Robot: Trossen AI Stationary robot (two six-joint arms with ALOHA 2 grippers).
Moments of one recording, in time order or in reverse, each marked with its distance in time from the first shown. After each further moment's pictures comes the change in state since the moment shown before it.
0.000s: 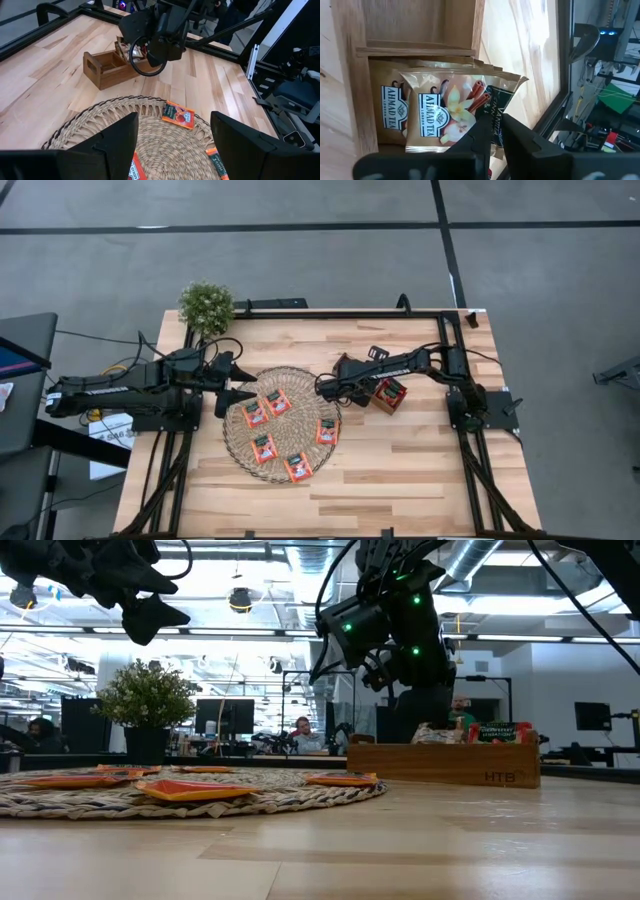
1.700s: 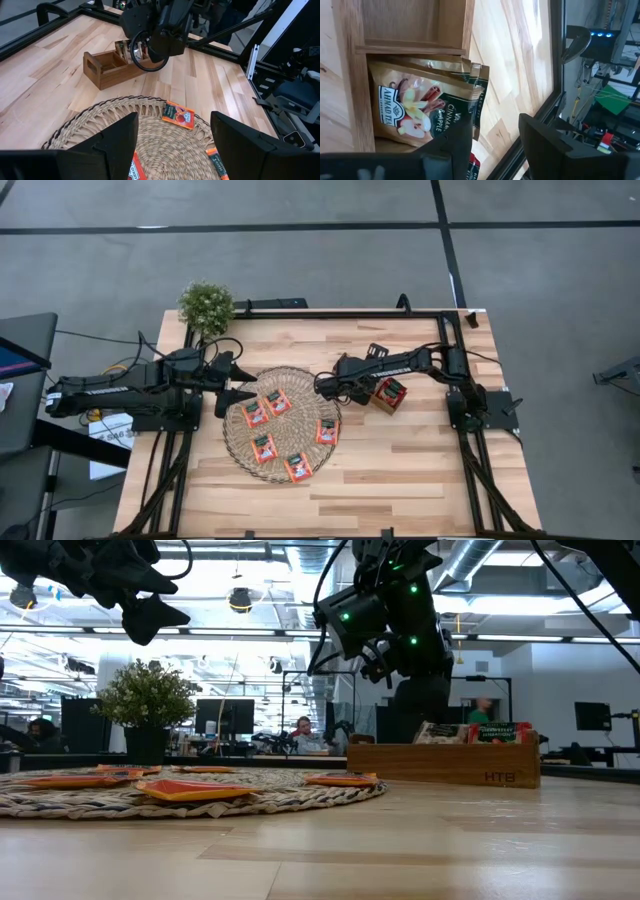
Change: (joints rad) left arm 0.000 0.000 0.000 0.000 0.000 -0.002; right arm 0.000 -0.001 0.051 -0.060 0.003 -0.020
